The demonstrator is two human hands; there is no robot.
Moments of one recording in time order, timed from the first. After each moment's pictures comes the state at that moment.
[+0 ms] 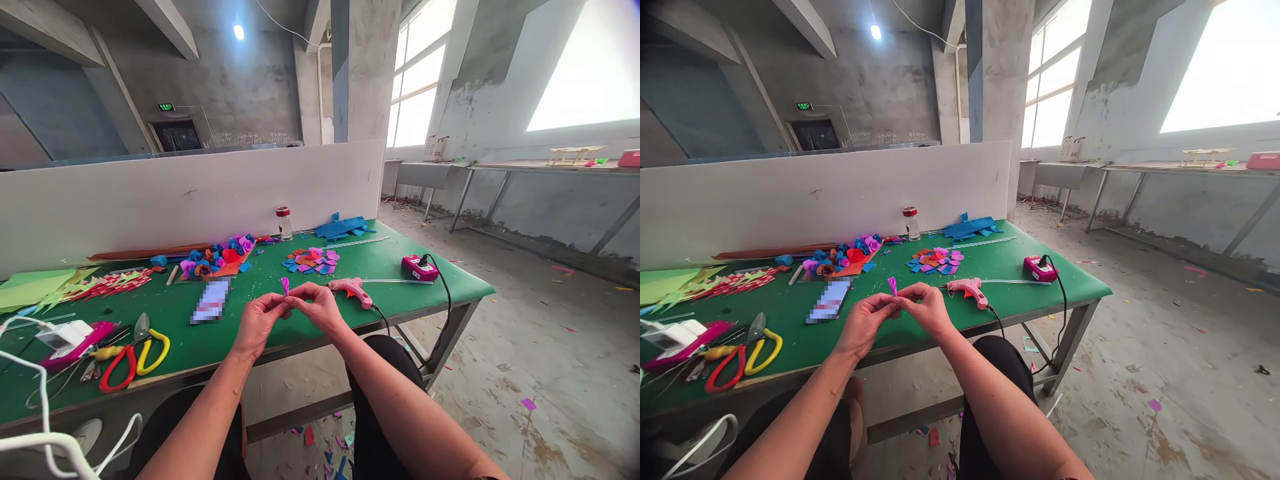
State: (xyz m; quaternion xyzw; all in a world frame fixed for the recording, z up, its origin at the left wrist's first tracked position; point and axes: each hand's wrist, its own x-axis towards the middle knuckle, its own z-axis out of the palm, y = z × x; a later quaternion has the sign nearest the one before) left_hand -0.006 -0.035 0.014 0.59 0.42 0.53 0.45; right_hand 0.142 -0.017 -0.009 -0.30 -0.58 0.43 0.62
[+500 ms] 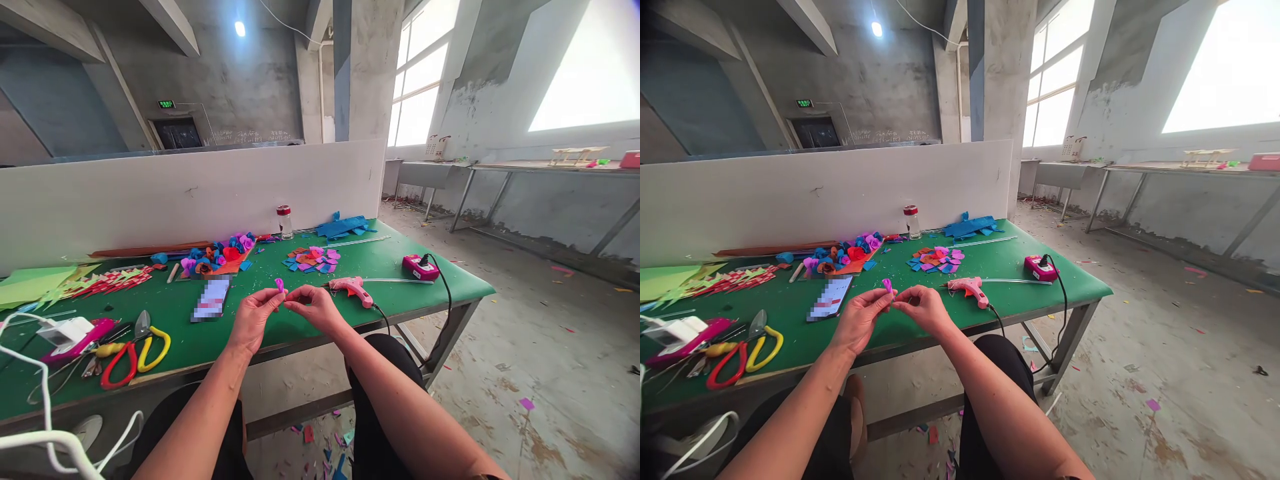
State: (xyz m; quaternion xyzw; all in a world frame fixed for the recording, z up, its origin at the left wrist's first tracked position) left_hand -0.013 -0.031 0.021 0.53 0.43 0.58 0.45; right_hand 0.142 -0.016 -0.012 -0.34 -0.64 0.41 0.55
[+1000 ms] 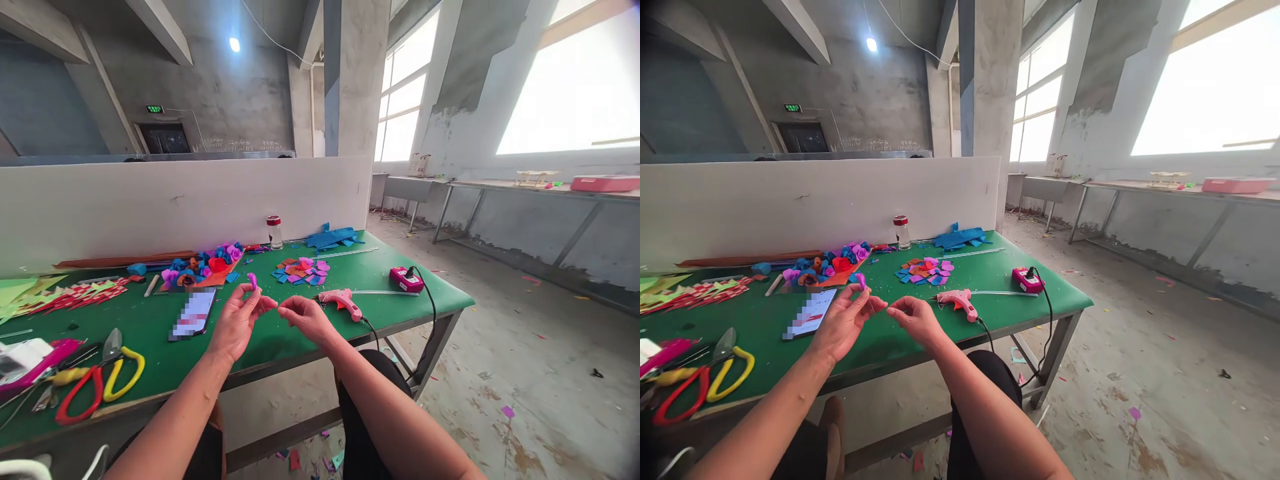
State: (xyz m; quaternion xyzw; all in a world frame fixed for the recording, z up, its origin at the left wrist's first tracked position) left_hand -0.014 -0.019 0.042 0.52 0.35 0.59 0.51; right_hand 0.148 -0.009 -0.006 -0.34 -0.63 0.45 0.54
